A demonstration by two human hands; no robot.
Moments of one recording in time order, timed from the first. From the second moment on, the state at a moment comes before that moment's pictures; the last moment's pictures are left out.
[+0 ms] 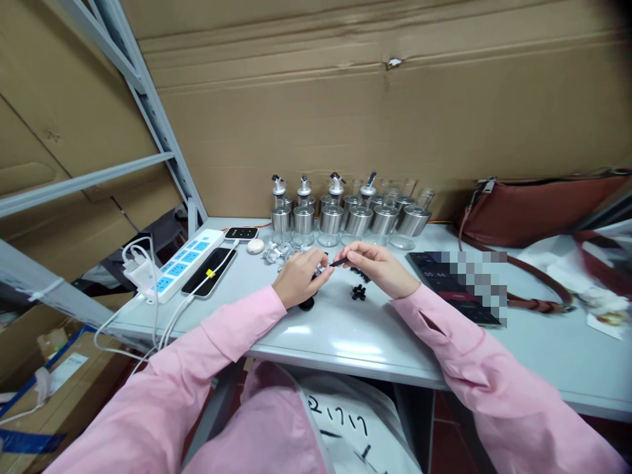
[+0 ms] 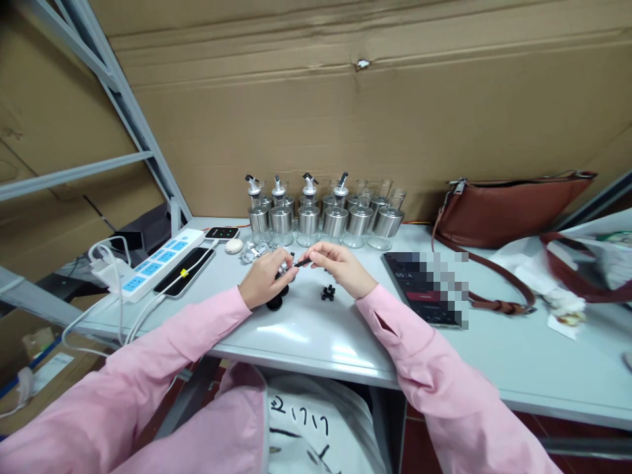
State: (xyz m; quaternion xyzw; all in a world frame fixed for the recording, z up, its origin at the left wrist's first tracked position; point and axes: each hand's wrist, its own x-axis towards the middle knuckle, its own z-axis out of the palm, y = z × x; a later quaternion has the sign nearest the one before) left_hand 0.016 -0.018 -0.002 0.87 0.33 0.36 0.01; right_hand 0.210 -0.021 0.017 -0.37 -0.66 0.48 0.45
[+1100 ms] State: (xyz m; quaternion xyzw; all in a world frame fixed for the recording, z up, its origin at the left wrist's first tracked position) left_hand 0.015 -0.016 -0.006 0.87 0.29 0.40 0.03; right_hand 0.201 -0.025 0.013 -0.38 -0.64 0.41 0.52
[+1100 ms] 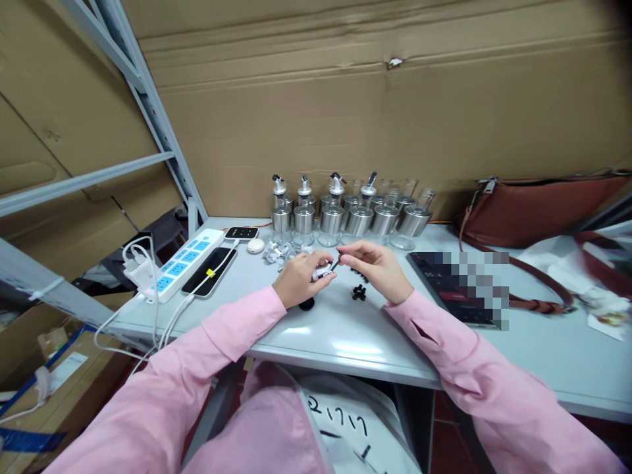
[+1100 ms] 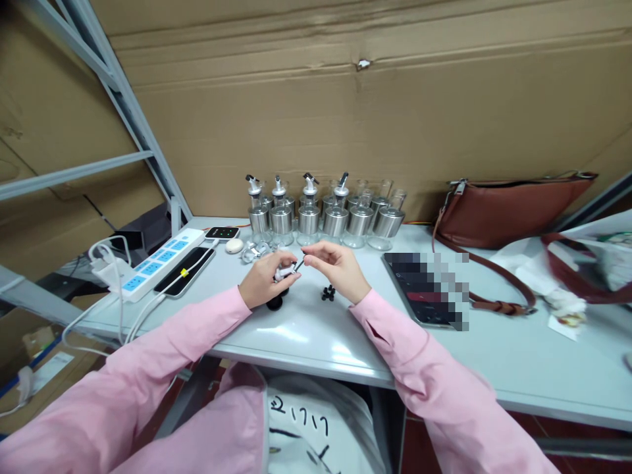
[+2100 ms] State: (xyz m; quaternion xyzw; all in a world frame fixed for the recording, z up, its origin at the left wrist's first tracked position) left_hand 0.013 -0.013 -0.010 0.88 0.29 0.35 0.13; right_hand 0.202 -0.026 0.014 -0.36 -0.66 0.47 0.47
